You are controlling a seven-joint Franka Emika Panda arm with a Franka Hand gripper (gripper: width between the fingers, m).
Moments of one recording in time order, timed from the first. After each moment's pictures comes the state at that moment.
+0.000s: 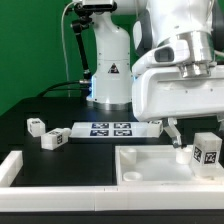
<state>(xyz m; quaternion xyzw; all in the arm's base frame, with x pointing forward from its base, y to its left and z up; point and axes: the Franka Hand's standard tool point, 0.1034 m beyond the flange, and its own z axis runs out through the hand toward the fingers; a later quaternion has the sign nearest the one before) 0.636 0.112 0.090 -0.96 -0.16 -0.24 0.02</state>
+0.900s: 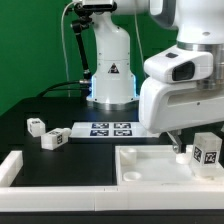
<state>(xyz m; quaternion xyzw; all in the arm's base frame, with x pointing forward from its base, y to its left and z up) 0.635 0.115 0.081 -0.99 -0.14 0.04 0.02</state>
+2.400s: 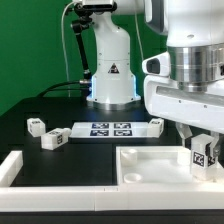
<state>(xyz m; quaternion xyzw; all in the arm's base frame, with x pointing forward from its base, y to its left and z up) 0.636 0.110 0.078 -0.88 0.47 0.03 0.04</state>
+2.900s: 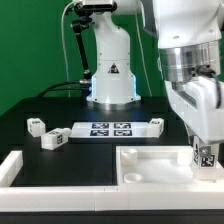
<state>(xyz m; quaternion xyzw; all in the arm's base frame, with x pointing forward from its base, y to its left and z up) 0.628 0.112 0.076 -0.67 0.74 0.05 0.09</state>
